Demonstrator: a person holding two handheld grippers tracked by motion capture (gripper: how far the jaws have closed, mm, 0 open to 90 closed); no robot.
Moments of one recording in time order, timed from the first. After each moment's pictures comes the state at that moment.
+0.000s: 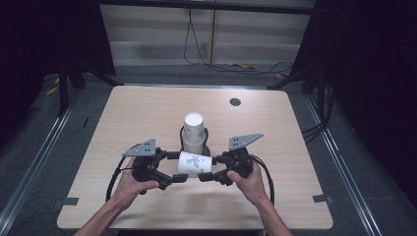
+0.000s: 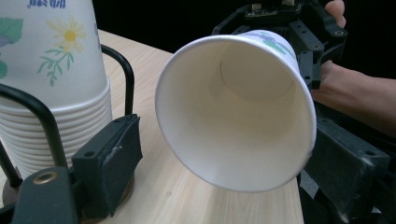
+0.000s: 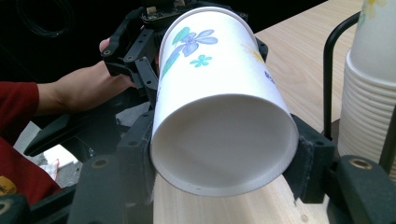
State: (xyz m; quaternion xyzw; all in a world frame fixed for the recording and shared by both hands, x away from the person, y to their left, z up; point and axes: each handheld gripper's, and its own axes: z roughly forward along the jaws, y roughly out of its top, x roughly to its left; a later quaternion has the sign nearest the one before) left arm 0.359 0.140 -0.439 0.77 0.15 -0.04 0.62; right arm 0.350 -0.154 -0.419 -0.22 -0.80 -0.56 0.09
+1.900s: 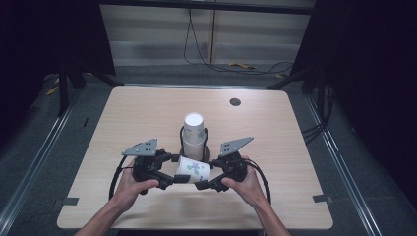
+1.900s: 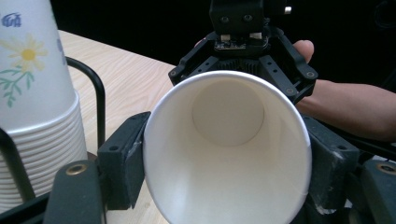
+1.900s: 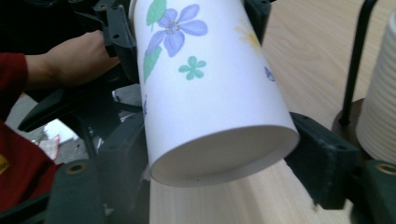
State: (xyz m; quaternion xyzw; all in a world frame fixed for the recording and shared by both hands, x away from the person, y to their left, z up) left arm 0.357 0.137 -0.431 0.77 0.12 -0.07 0.62; right arm 0.348 -0.140 -0.431 -0.20 -0.83 -0.52 0.10
